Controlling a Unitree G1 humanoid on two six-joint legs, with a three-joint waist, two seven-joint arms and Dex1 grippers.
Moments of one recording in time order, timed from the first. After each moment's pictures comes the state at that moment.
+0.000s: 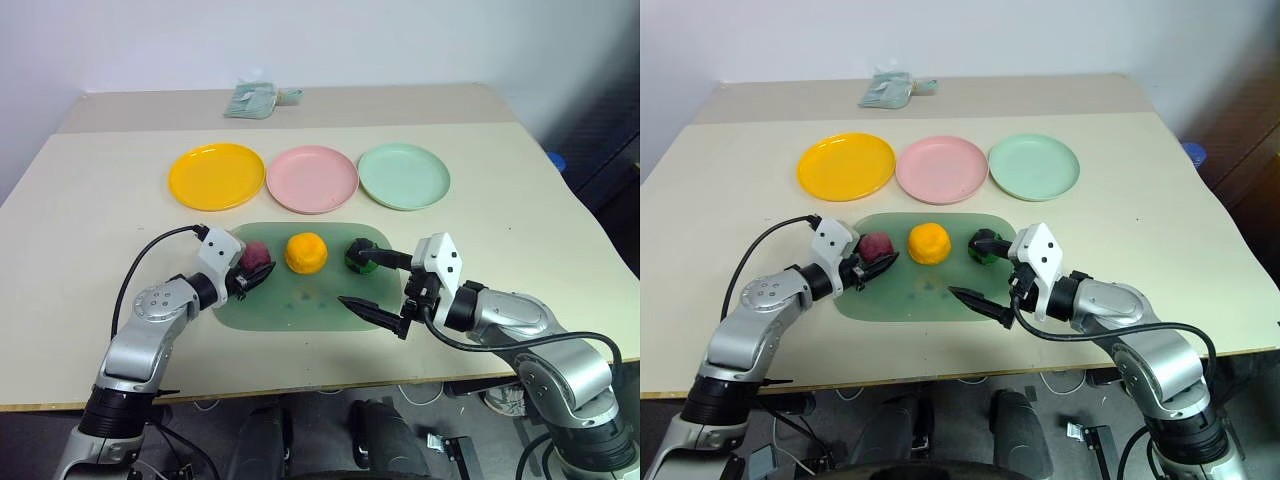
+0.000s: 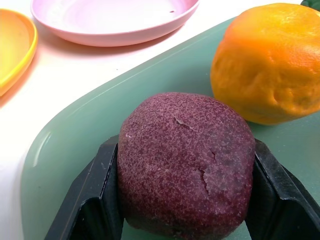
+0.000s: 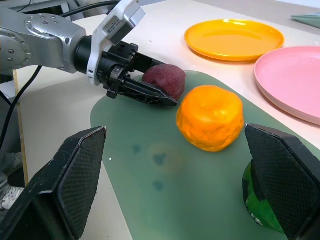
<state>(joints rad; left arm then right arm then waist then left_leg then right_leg) -0.20 0.50 -0.02 -0.19 -0.23 0.46 -0.58 -0.14 -0.59 0.06 -0.61 0.56 0.63 0.69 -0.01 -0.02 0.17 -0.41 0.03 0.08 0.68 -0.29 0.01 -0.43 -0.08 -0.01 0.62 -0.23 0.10</state>
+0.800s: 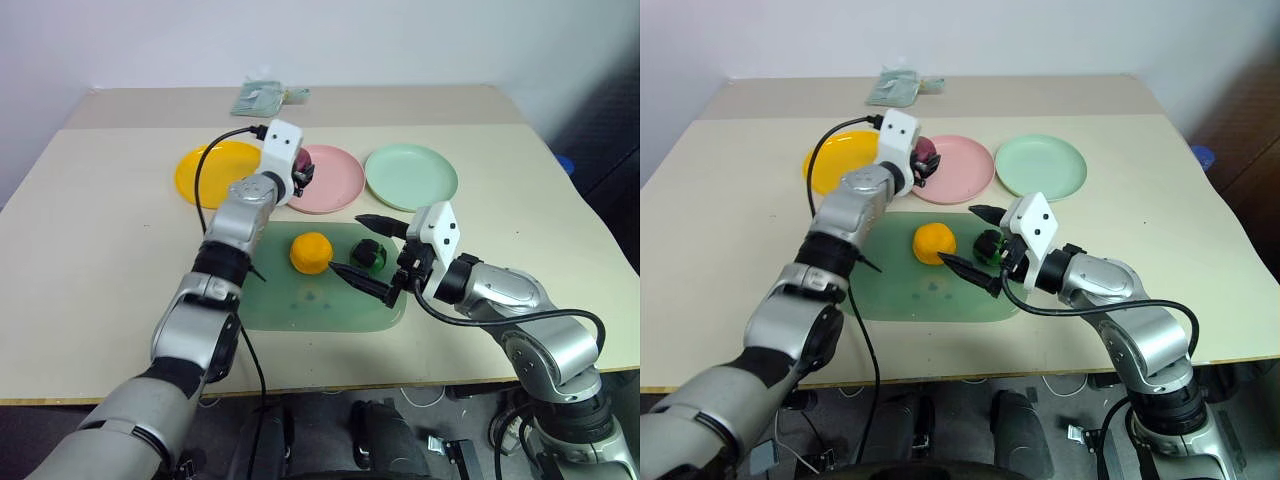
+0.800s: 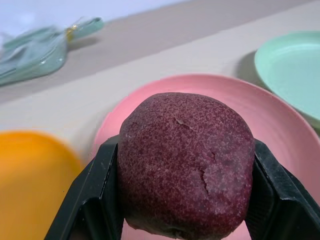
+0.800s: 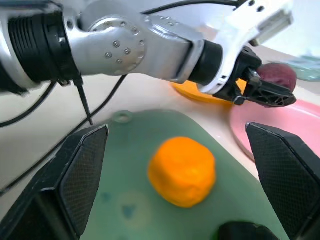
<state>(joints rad) -1.11 0.13 -0.05 0.85 -0.03 0.33 -0.23 -0.28 -0.52 0.07 -0.57 0.50 0.60 0.59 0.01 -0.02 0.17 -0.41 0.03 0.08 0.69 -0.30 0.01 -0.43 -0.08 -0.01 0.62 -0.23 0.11</state>
